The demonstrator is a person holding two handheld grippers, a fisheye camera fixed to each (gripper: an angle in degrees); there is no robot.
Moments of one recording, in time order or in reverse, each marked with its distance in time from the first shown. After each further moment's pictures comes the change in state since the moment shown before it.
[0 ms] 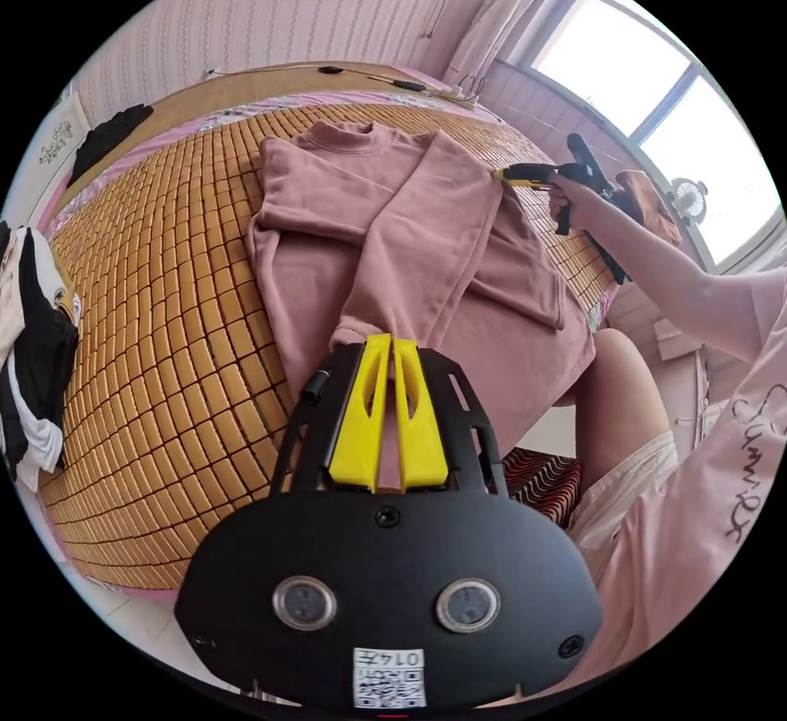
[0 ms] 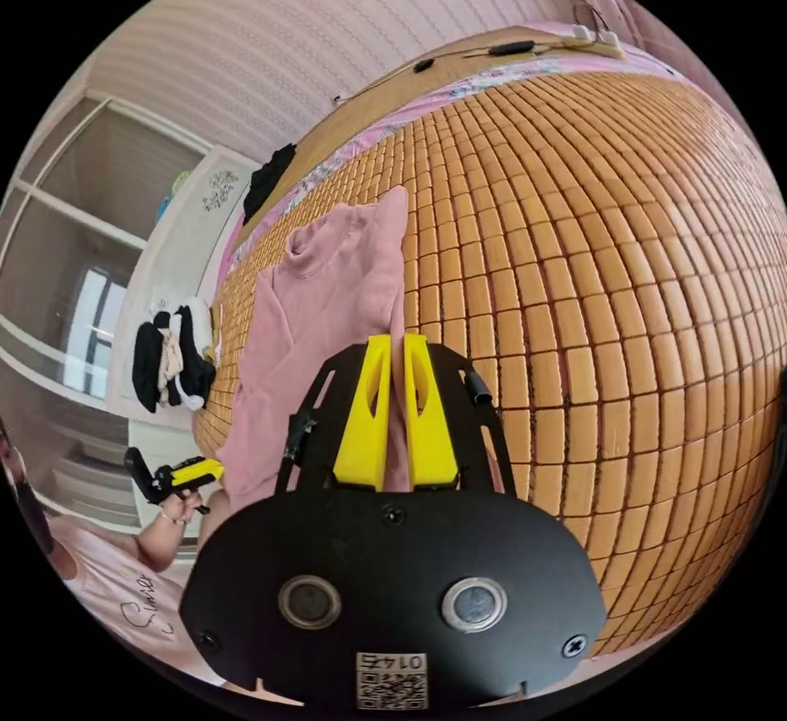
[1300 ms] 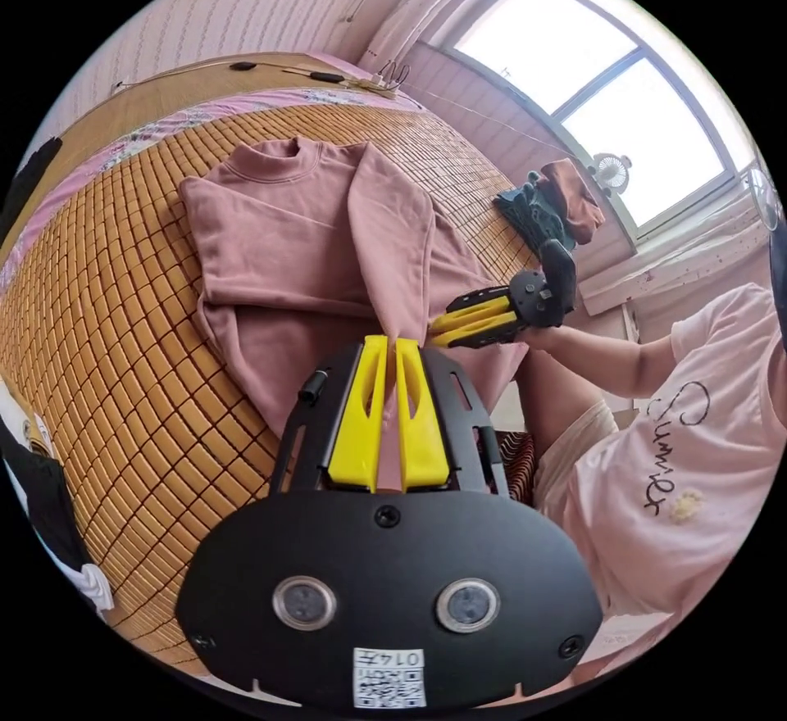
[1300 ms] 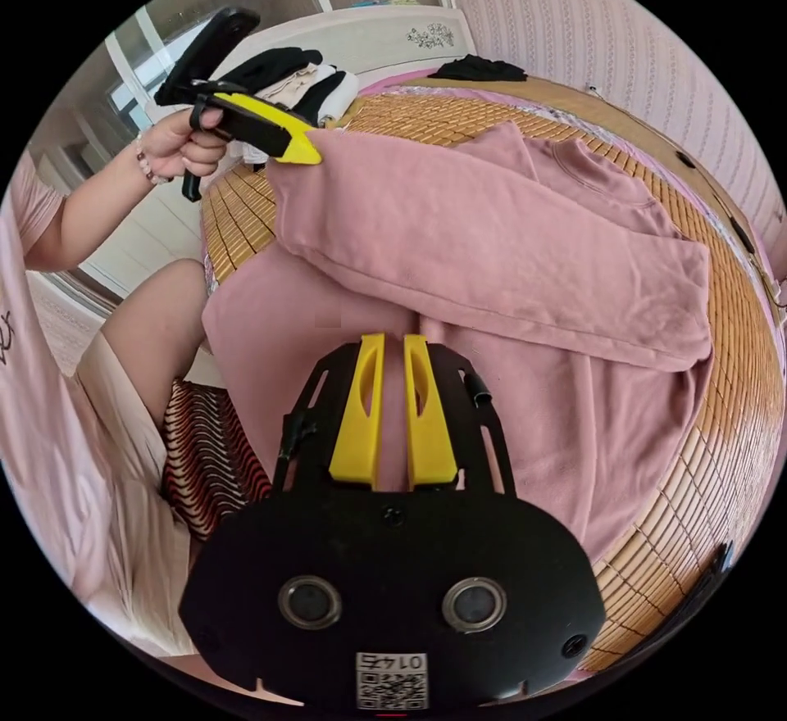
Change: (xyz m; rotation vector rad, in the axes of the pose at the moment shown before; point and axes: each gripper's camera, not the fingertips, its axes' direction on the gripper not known) left arm -0.078 -0.126 -0.016 -0.065 0.278 0.182; right arm -0.172 0.131 0.083 -0.264 0.119 -0.807
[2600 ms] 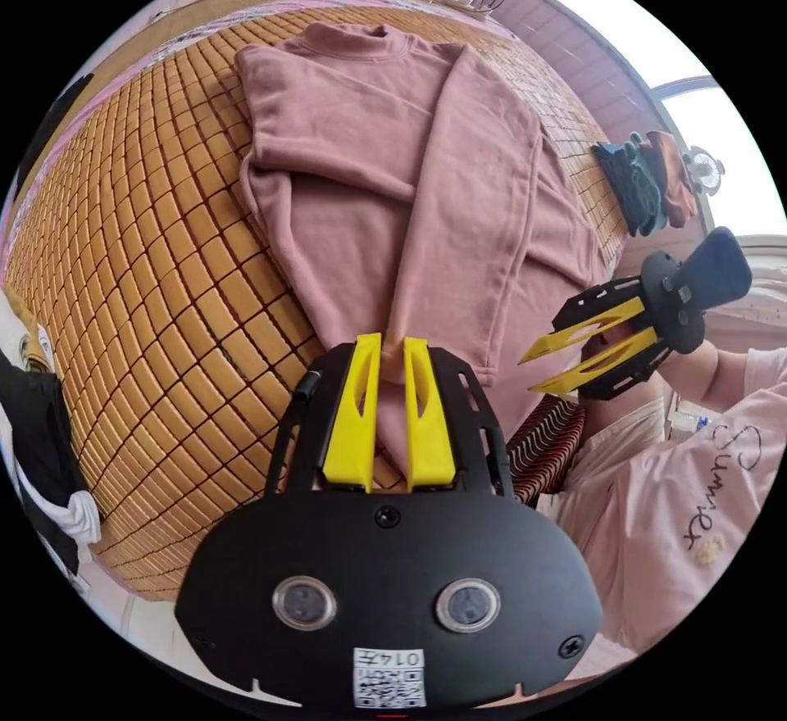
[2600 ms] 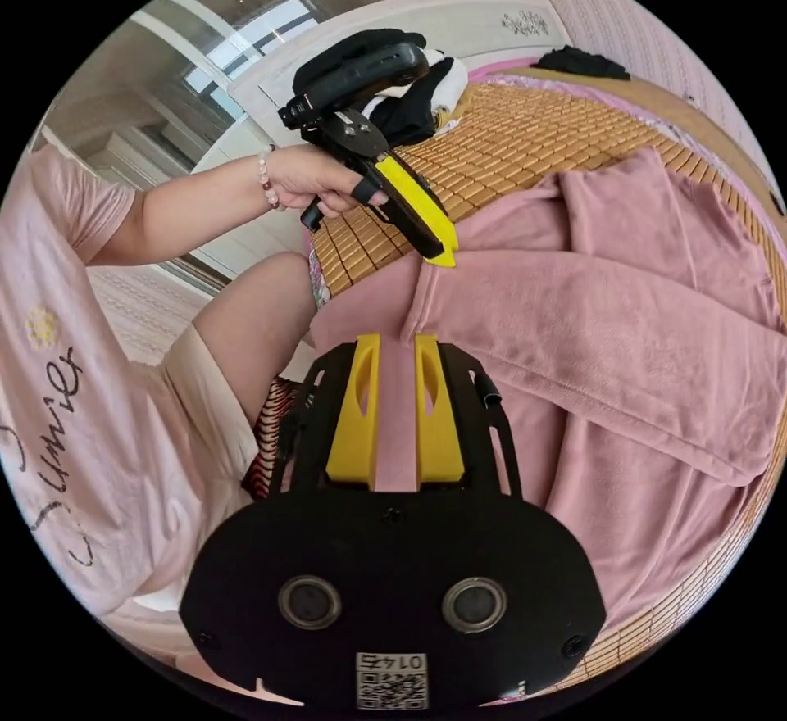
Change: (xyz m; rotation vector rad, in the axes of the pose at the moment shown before) left arm -0.054 0.012 0.047 -0.299 -0.171 -0.192; right arm -0.034 -0.013 -0.015 -0.071 -0.337 -0.135
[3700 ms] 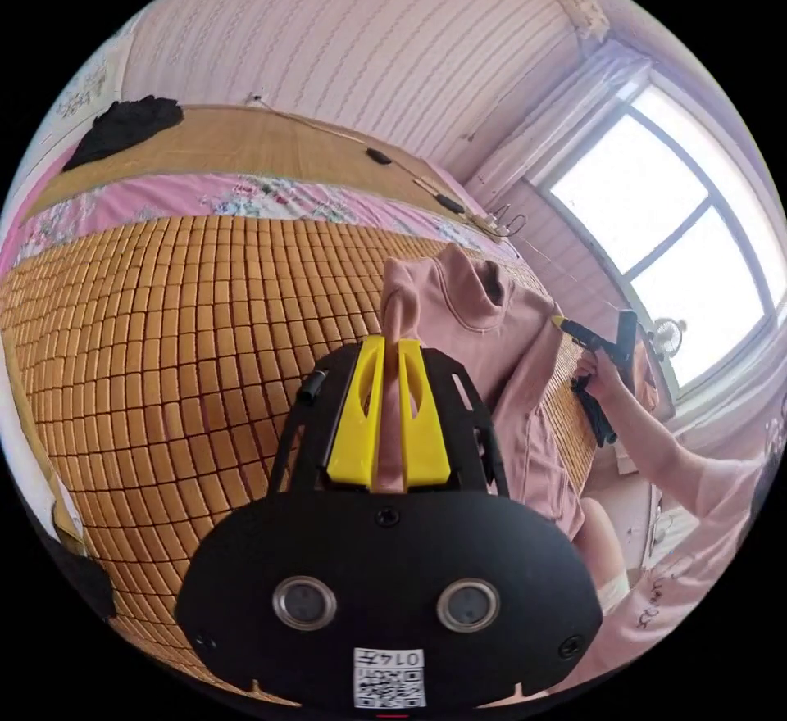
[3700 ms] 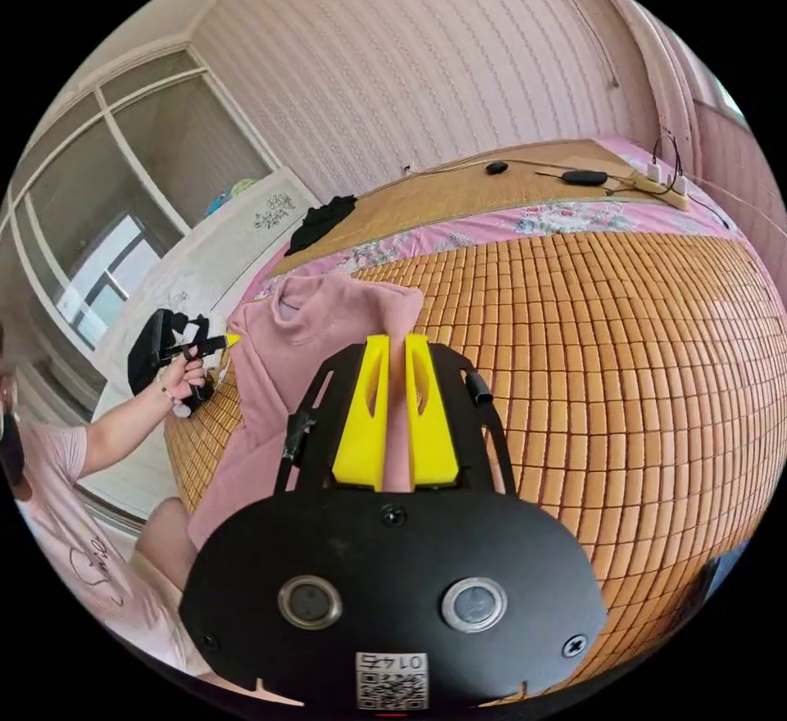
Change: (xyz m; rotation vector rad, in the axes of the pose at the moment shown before) left arm -0.088 -0.034 -0.083 0.680 0.141 -0.126; right arm 0.202 0.087 -0.235 0.629 0.399 0.530
